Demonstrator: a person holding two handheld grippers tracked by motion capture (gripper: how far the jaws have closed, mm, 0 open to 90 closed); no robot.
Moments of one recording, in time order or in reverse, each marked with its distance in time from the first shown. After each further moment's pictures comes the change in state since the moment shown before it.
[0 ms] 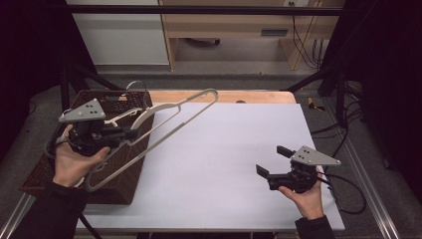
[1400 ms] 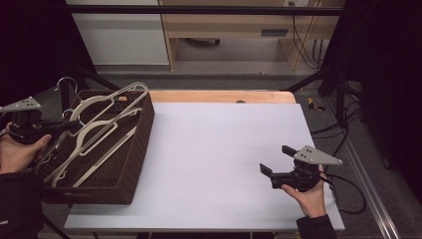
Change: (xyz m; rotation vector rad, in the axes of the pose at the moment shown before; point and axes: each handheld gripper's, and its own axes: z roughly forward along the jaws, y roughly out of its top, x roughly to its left) left arm 0.149 -0.095 -0.055 0.039 0.201 -0.197; right arm -0.009 -0.005 0.000 0.022 -0.053 -0.003
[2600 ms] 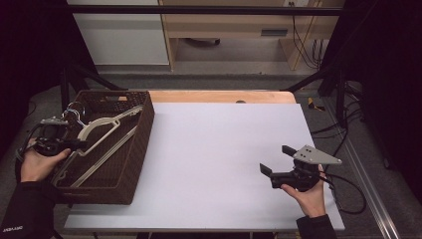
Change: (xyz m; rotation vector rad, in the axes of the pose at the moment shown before) left arm 0.004 -0.046 0.049 0.264 0.216 -0.119; right arm 0.000 0.000 0.001 0.007 -0.004 0.001
